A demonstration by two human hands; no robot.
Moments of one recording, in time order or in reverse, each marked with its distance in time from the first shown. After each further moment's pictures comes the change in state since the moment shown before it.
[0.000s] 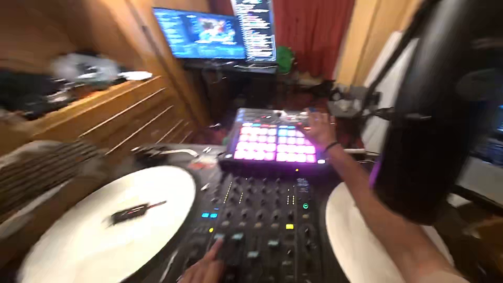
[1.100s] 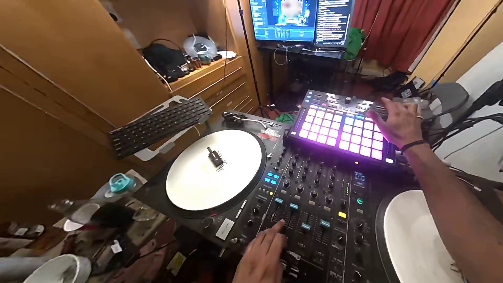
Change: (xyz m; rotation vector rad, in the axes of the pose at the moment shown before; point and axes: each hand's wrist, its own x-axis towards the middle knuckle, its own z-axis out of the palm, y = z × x) left_hand -0.023 -0.003 0.028 -0.147 0.019 -0.060; right_hand 0.033 0.038 0.037 0.088 0.305 -0.170
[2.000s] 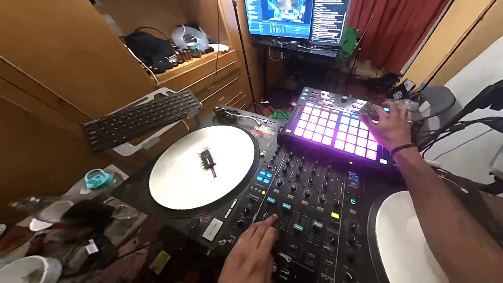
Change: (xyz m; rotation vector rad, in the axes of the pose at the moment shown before) left_hand 0.012 -0.004 -0.001 0.026 0.053 0.049; right_hand -0.006 -0.004 0.011 -0.055 -0.015 0.013
